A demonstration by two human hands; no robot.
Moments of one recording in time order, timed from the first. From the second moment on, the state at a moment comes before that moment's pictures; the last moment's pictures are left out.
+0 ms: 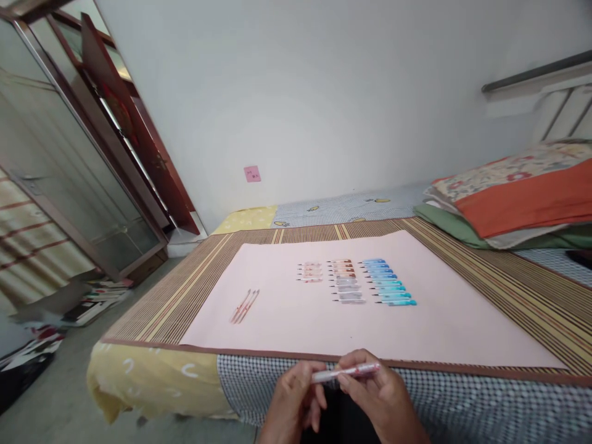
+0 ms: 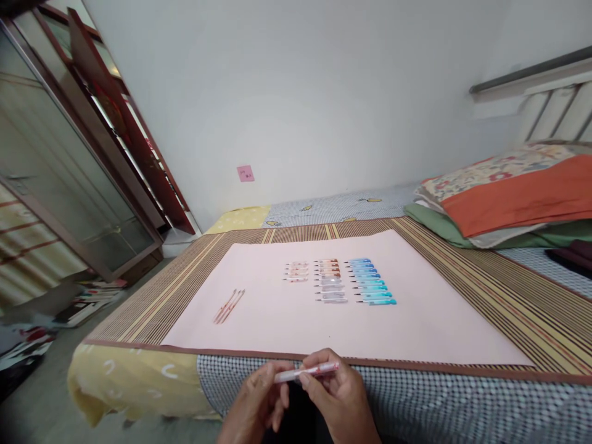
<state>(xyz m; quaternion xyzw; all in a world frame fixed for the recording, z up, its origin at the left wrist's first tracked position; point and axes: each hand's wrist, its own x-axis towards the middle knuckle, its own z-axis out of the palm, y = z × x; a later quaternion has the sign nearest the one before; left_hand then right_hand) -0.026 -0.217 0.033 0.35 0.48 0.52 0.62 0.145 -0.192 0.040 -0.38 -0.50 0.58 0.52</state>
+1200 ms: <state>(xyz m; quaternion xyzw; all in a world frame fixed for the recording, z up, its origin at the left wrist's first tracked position) -0.010 -0.205 0.051 0.04 0.35 0.66 0.67 0.139 -0.192 0.051 -0.33 -0.19 0.77 0.52</state>
